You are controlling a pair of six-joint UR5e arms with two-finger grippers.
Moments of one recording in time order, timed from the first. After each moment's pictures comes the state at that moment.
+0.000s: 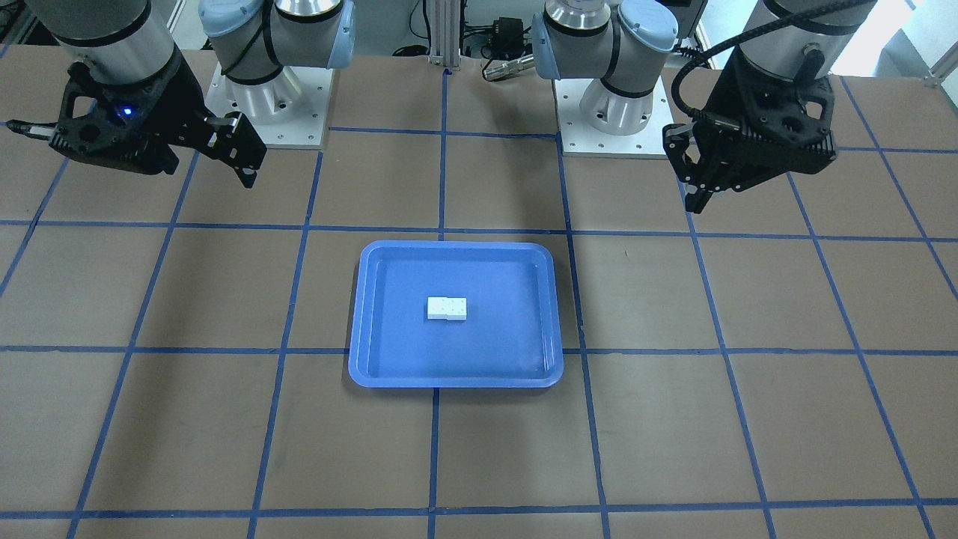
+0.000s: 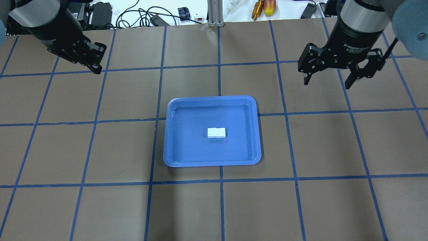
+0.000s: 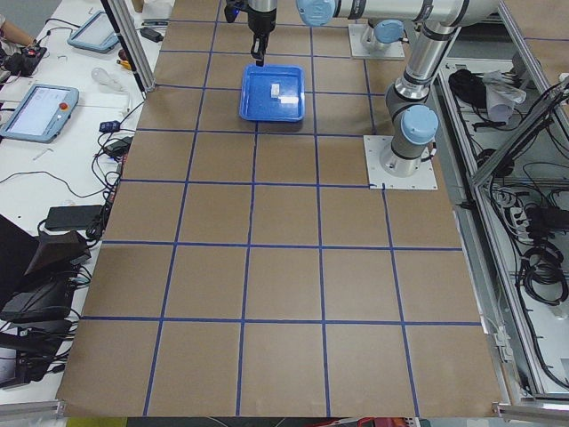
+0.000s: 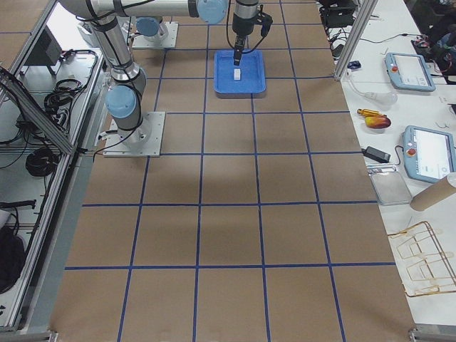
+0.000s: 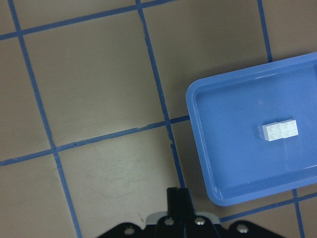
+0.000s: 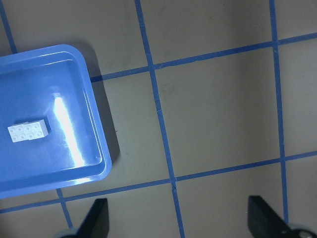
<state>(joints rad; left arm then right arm) -1.48 -1.55 -1.52 -1.55 1.56 0.28 1.54 -1.59 1.57 -1.47 -1.57 0.15</state>
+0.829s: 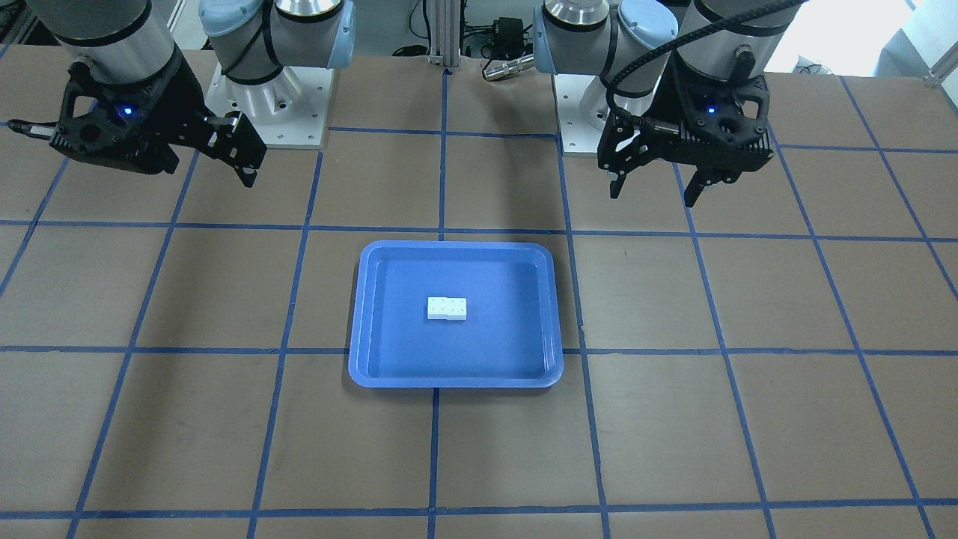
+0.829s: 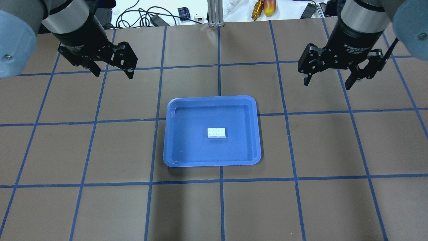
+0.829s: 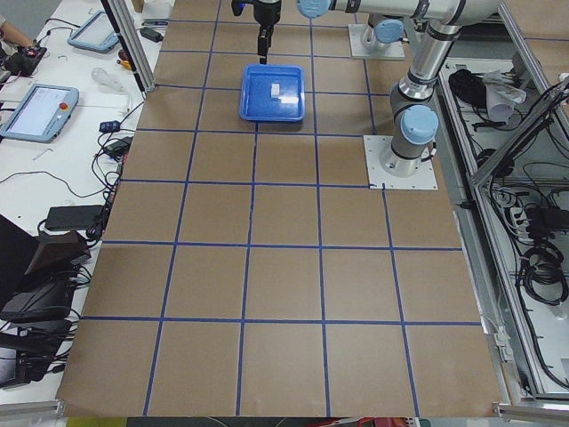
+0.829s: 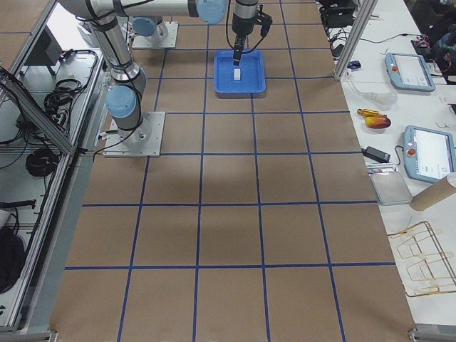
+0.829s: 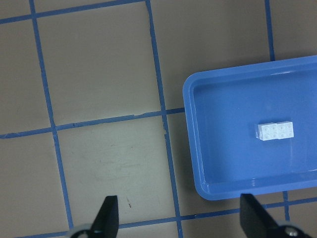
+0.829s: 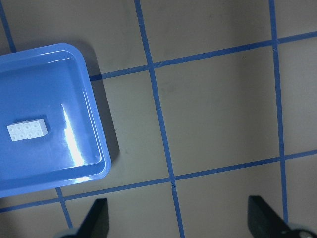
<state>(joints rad) -1.57 -1.57 -1.53 -1.55 1.57 0.12 1.54 -1.59 1.57 -1.47 -1.57 0.15</state>
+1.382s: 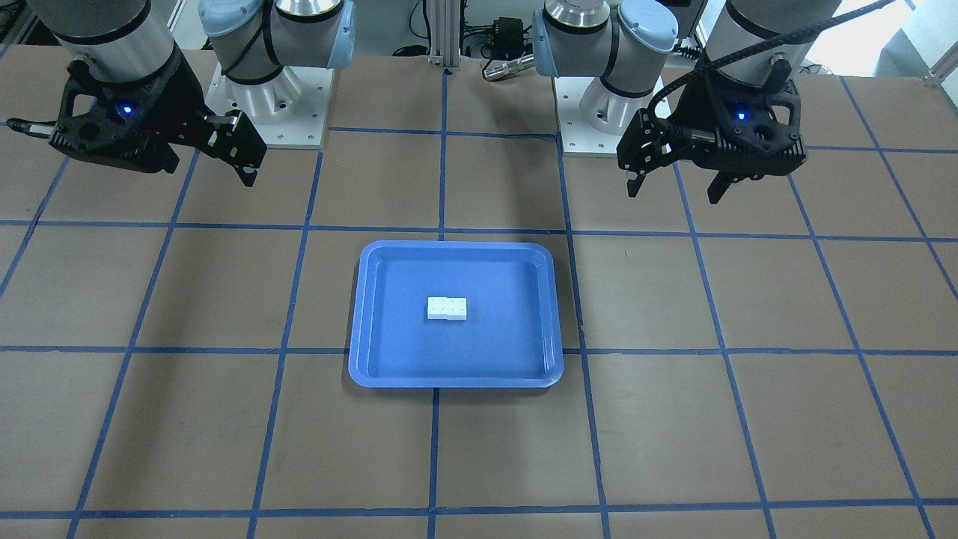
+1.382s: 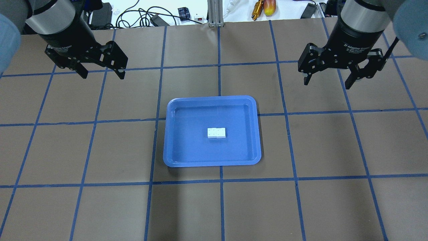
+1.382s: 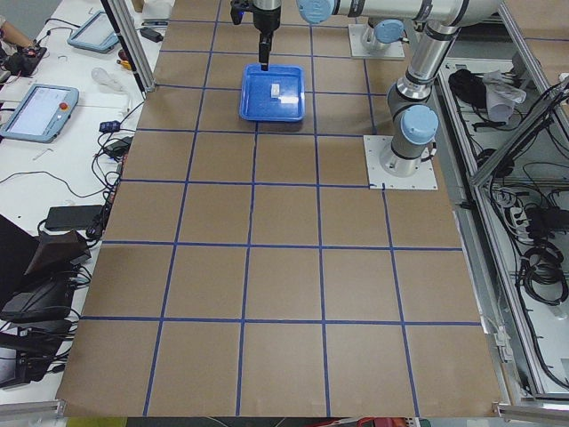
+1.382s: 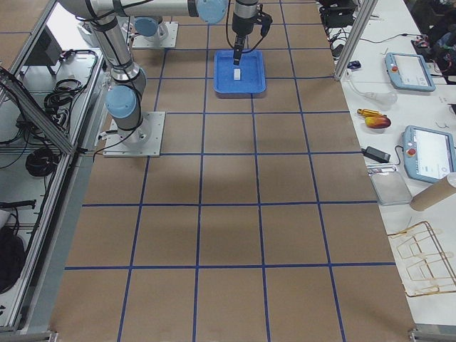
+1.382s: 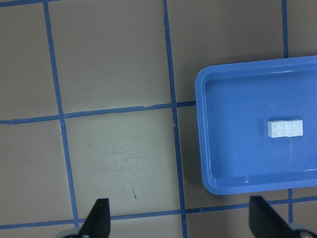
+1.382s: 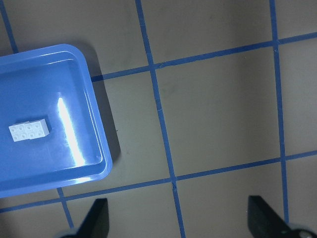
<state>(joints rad) -1.53 -1.56 -1.53 -1.58 1.56 0.11 1.54 -1.59 1.57 -1.47 -1.57 0.15</state>
